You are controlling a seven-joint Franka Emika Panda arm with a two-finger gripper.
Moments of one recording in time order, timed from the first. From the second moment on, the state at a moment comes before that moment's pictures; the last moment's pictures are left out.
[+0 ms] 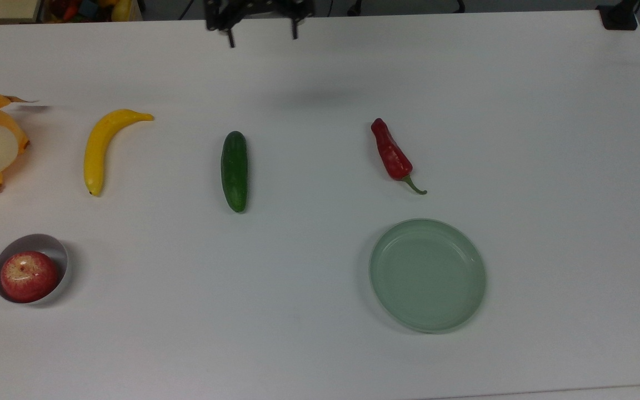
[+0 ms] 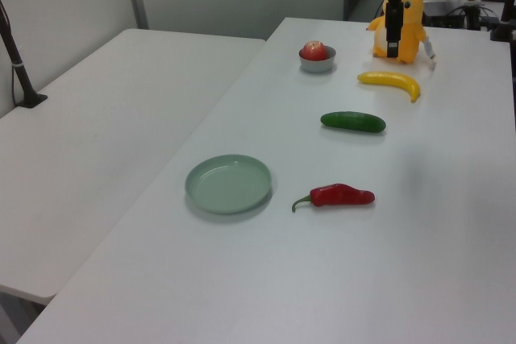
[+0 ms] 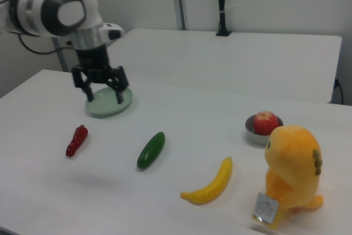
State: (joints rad) arm 0.22 0.02 -0.16 -1.74 -0.02 1.71 -0.18
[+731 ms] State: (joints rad) arm 0.15 0.17 -0.47 -1.76 -0.04 2.03 -0.27
